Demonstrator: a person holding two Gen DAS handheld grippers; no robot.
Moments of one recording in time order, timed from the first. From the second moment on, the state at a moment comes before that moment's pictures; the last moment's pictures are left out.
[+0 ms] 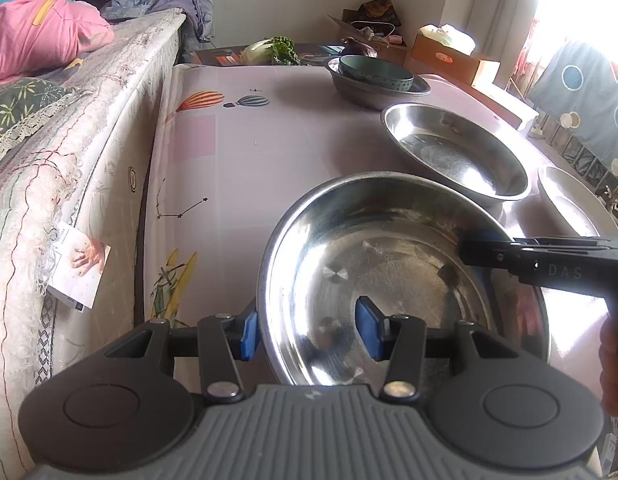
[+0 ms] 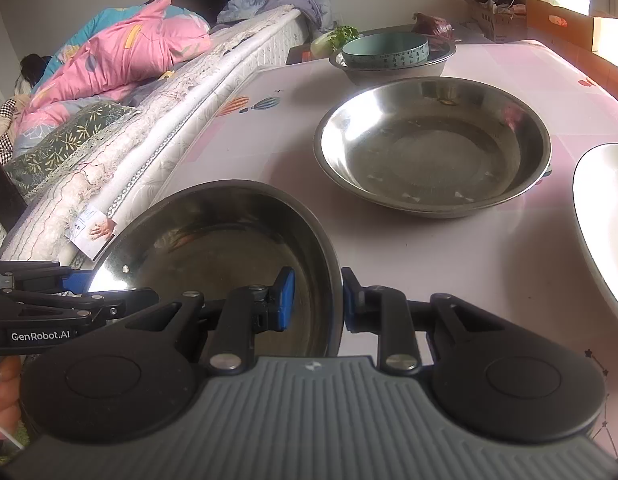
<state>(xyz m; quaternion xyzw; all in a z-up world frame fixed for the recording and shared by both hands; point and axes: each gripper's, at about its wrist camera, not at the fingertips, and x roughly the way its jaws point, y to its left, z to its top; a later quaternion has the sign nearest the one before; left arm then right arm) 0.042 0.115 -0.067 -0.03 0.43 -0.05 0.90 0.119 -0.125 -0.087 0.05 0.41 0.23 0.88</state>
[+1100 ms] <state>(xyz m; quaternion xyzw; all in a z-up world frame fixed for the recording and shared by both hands) 0.037 0.112 -0.054 -0.03 0.42 -0.05 0.90 0.113 -0.131 -0.079 0.06 0.41 0.23 0.88</state>
